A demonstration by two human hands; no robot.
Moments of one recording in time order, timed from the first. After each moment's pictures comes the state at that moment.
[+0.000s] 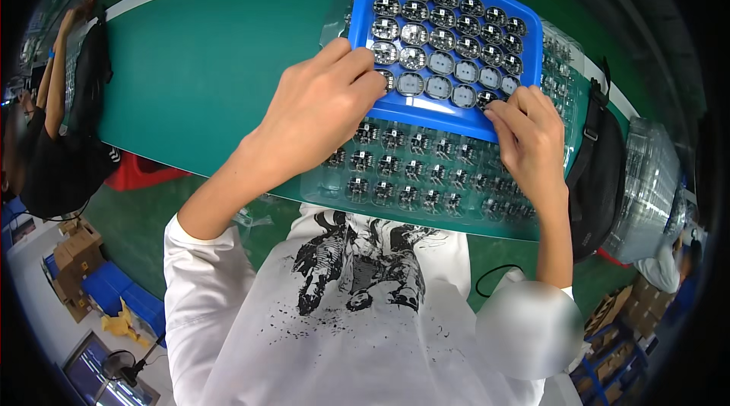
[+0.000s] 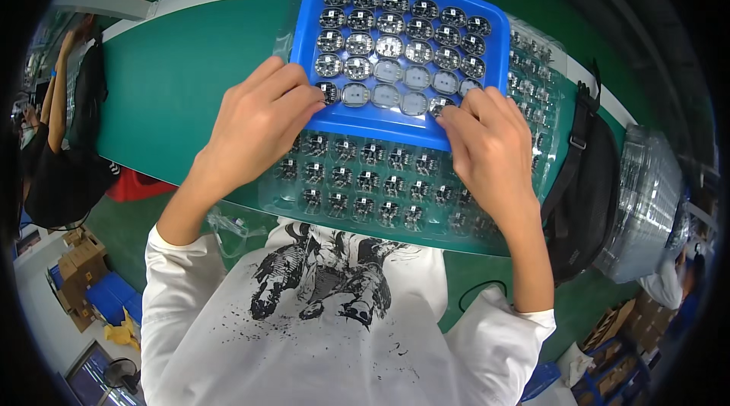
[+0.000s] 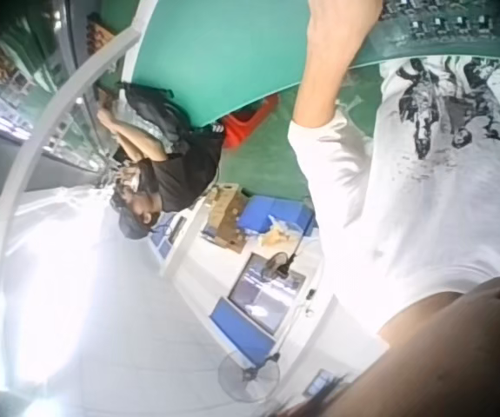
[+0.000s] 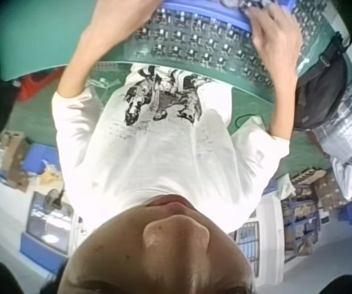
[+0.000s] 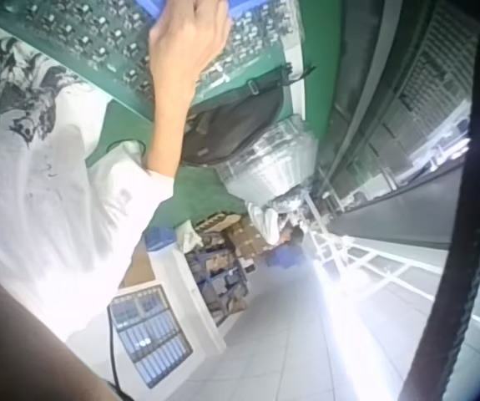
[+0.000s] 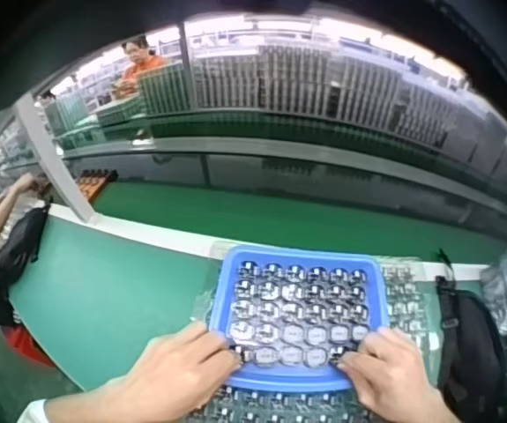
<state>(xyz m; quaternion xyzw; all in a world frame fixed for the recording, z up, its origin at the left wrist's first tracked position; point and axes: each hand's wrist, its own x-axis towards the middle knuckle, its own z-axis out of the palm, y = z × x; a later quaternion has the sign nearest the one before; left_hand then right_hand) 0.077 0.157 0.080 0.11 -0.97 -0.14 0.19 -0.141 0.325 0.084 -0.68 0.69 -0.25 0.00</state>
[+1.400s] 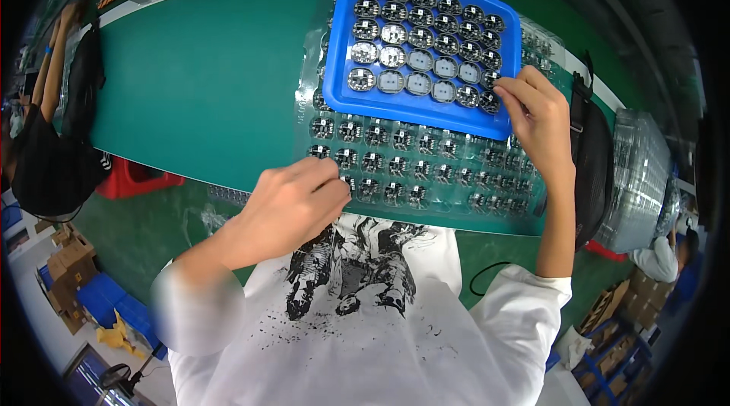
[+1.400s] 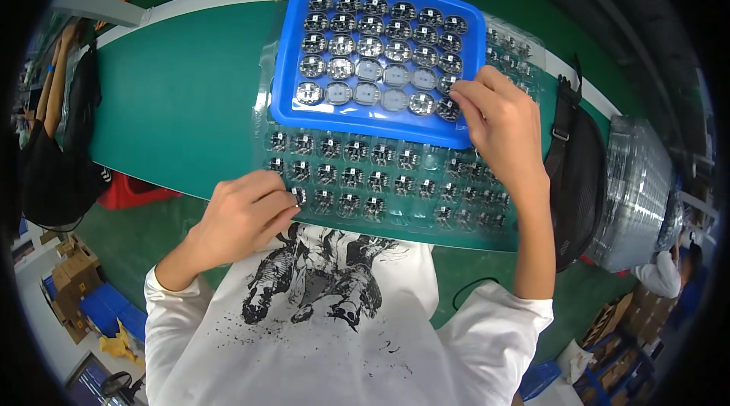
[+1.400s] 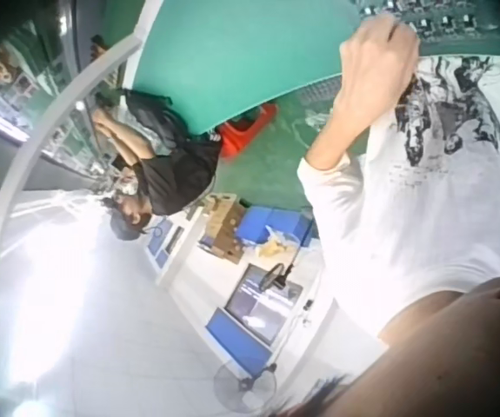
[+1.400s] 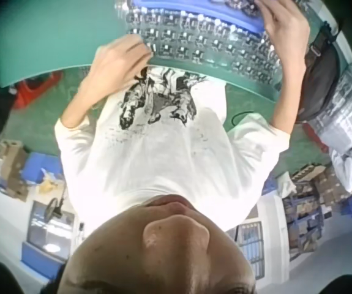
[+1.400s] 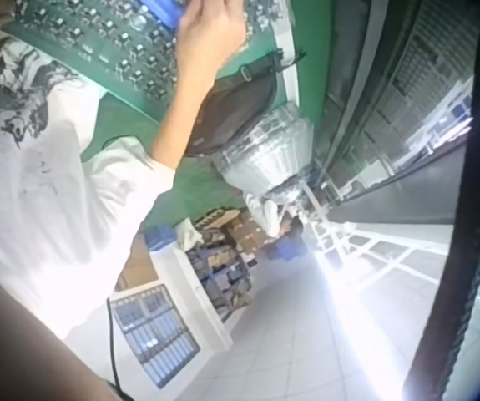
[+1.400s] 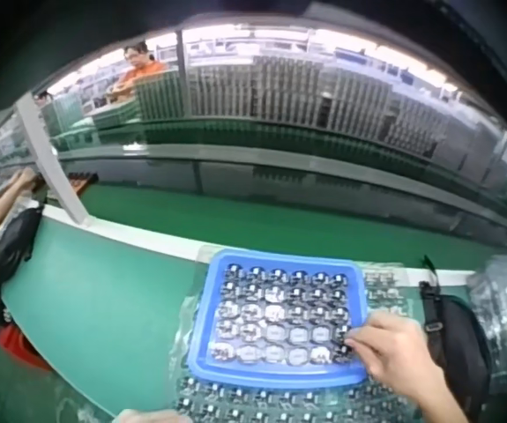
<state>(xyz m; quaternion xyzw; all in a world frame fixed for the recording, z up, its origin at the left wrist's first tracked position) 0.137 0.223 0.089 0.12 -0.94 -0.29 0.10 -0.174 0.328 0.089 -0.64 0.72 -0.26 0.02</state>
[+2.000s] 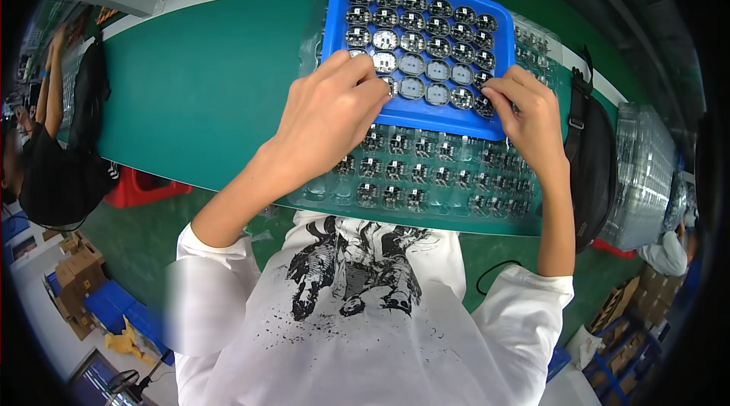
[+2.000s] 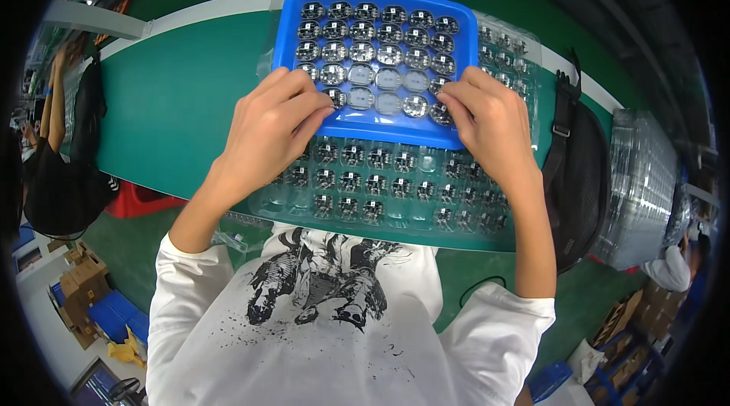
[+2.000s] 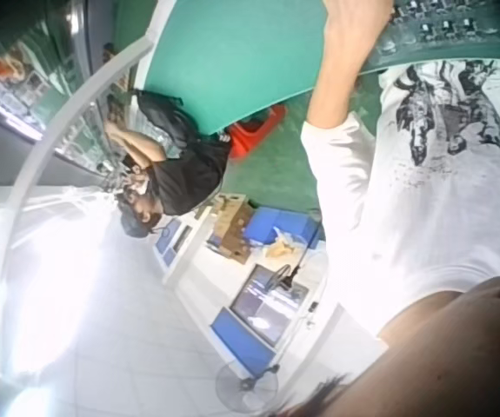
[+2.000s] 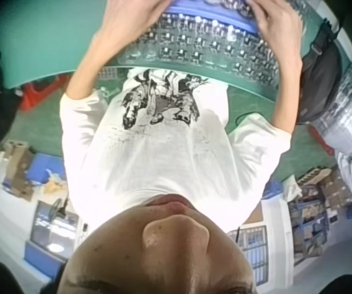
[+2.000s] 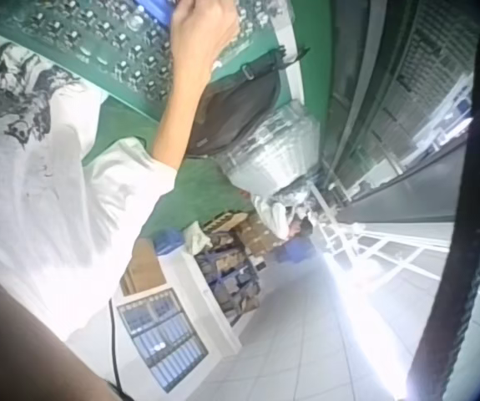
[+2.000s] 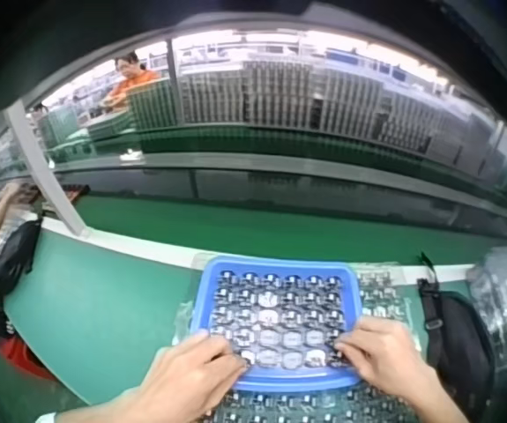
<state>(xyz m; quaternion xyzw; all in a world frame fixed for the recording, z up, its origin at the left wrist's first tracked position) 0.054 0.177 0.078 0.13 -0.94 -0.20 0.23 -0.176 0.327 0.080 -0.65 0.71 -0.28 0.04</state>
